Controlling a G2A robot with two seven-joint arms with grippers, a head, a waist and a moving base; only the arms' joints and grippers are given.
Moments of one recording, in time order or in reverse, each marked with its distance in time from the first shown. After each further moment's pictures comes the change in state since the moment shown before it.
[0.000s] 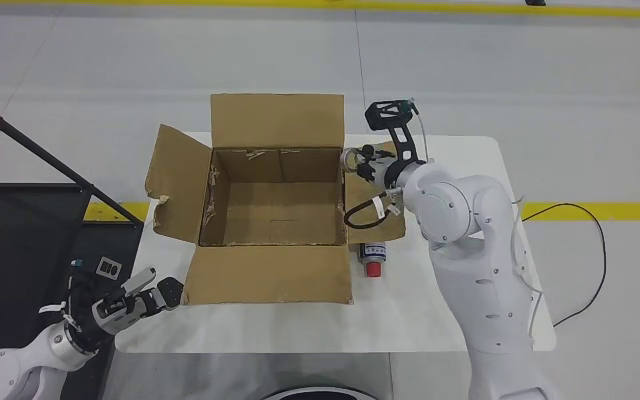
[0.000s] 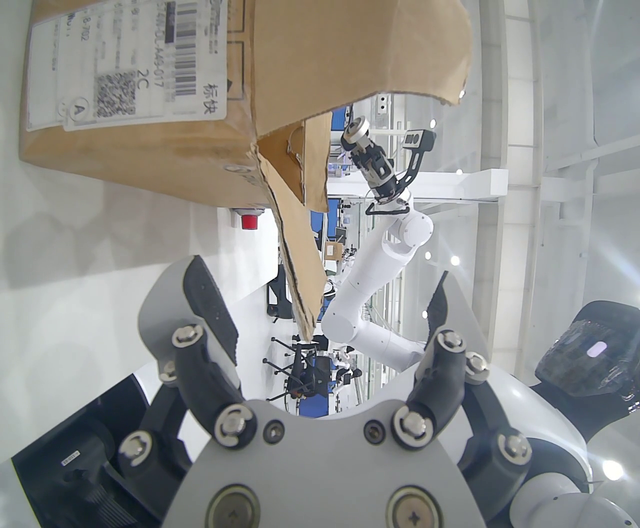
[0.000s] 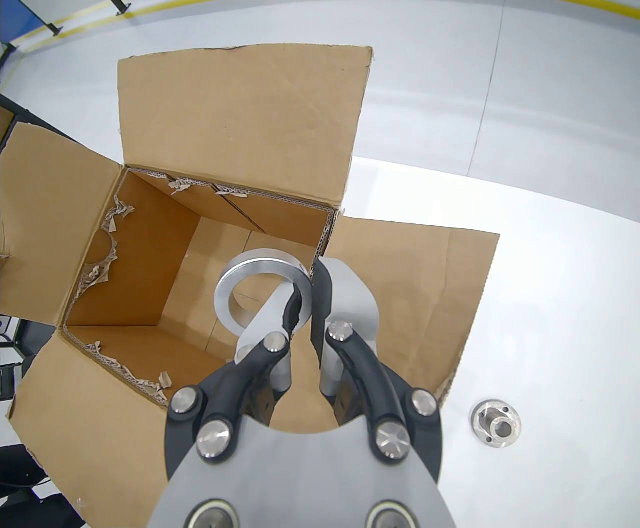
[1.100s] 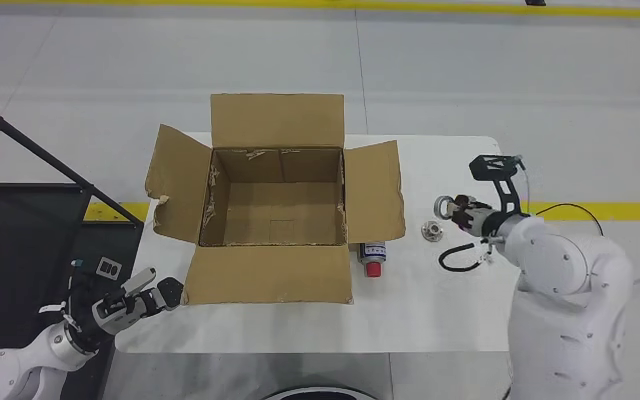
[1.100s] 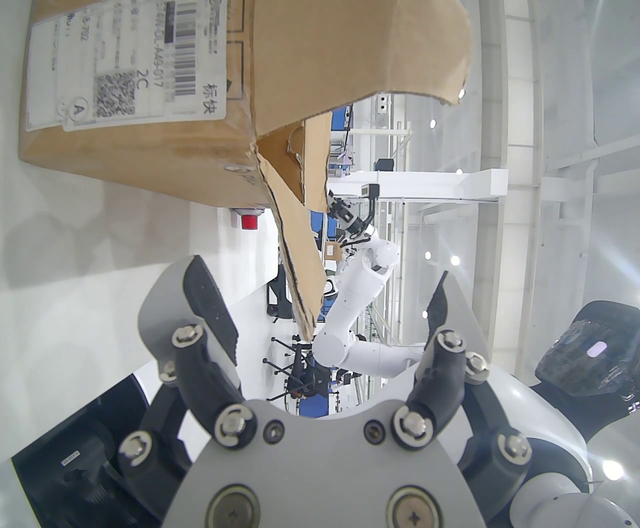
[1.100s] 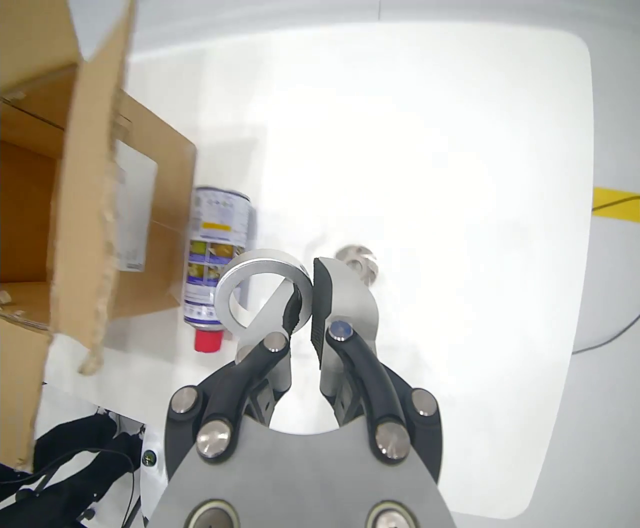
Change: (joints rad) left arm 0.000 0.000 0.000 0.000 0.000 0.000 0.000; right arm -0.282 0.044 0.441 -0.254 -0.060 -0.192 0.230
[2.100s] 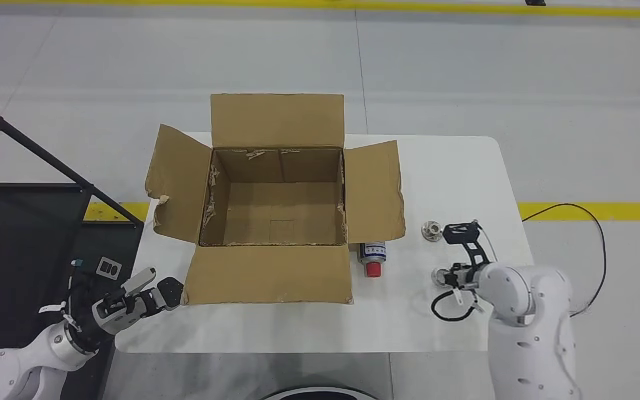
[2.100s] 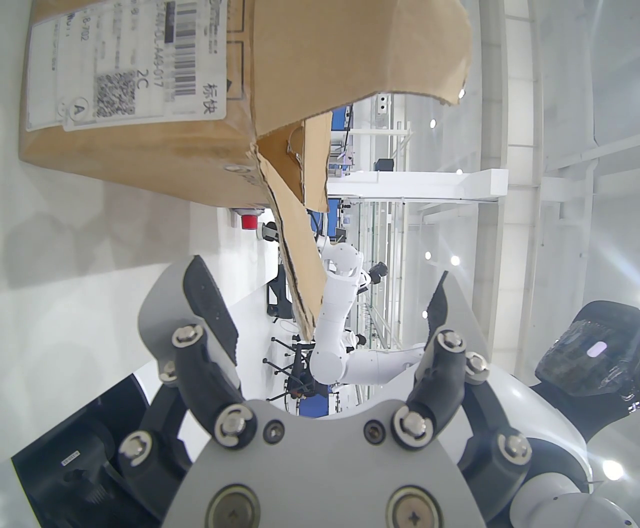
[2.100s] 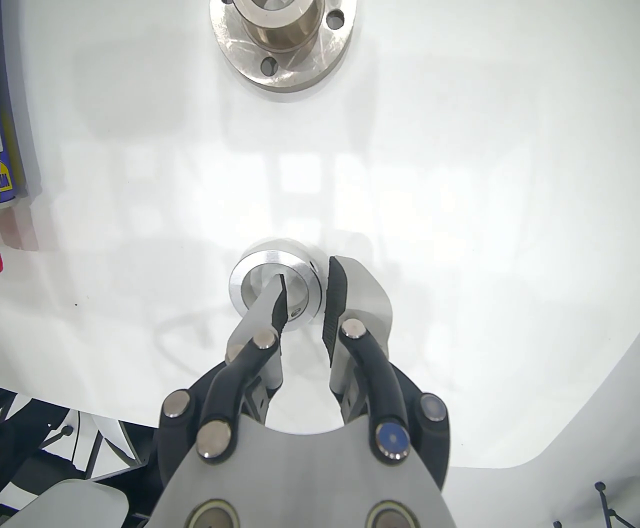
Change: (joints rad) left arm 0.000 0.000 0.000 0.000 0.000 0.000 0.000; right arm -0.195 -0.036 0.045 0.205 -0.219 -0.196 0.083
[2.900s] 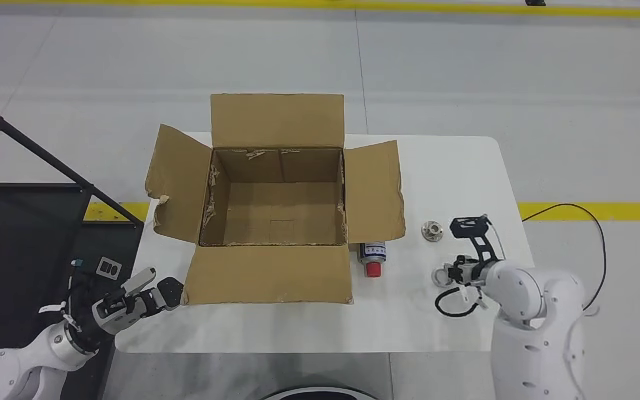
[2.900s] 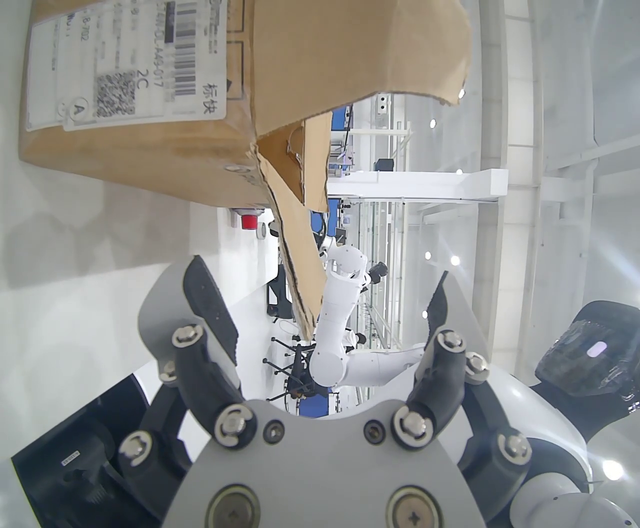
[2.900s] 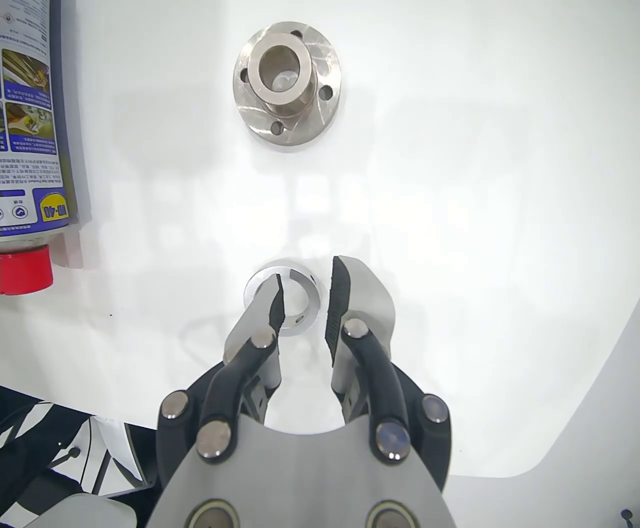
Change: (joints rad) left arm 0.000 0.000 0.000 0.000 0.000 0.000 0.000; right arm -0.001 -0.045 0.060 -0.050 0.015 -0.034 -0.022
